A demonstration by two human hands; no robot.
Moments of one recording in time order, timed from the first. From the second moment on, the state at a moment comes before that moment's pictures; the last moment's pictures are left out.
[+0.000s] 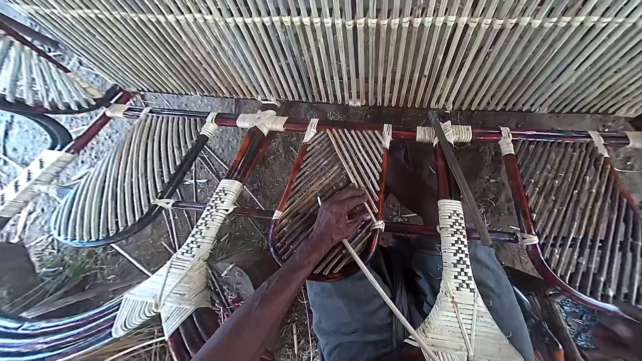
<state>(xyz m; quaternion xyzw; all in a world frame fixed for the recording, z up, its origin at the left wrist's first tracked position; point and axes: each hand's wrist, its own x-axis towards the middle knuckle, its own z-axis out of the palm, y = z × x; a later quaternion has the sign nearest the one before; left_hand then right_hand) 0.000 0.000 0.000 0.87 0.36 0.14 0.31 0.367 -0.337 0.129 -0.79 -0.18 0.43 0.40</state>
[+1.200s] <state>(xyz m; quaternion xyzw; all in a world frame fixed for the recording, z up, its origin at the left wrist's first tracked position) 0.000 0.003 -0.011 0.85 0.36 0.19 0.33 0.183 -0.102 -0.005 -0.63 -0.61 0.27 0.40</state>
